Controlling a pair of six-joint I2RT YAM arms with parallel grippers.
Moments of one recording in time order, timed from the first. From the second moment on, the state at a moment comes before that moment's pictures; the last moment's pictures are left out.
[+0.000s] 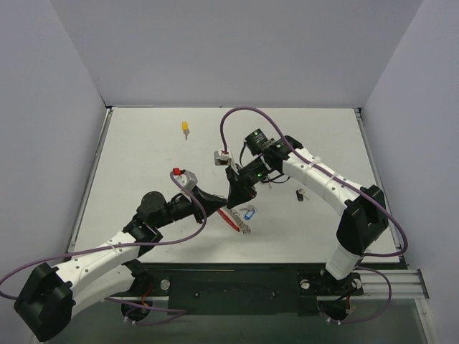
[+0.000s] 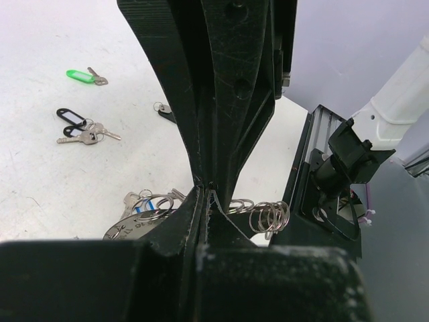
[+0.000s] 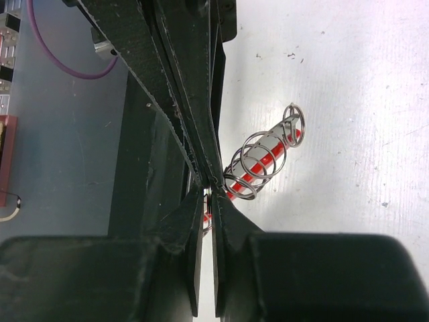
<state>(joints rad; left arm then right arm) -0.70 0.91 0.37 0.60 0.45 -0.41 0.68 1.68 1.46 -0.95 -0.98 -0.59</state>
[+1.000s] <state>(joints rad) -0.70 0.93 0.36 0.62 0.47 -0.45 0.66 1.68 1.46 -1.00 -0.99 -0.64</state>
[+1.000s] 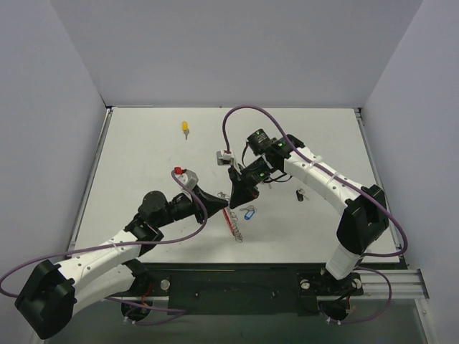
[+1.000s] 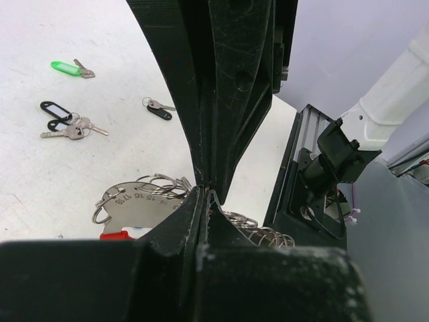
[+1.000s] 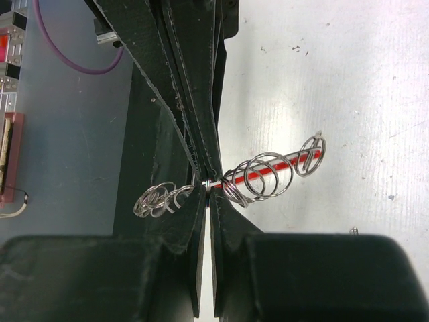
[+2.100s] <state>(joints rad) -0.94 0.75 0.41 0.34 0.41 -0.10 0.76 1.54 1.48 -1.47 -0.62 -1.51</state>
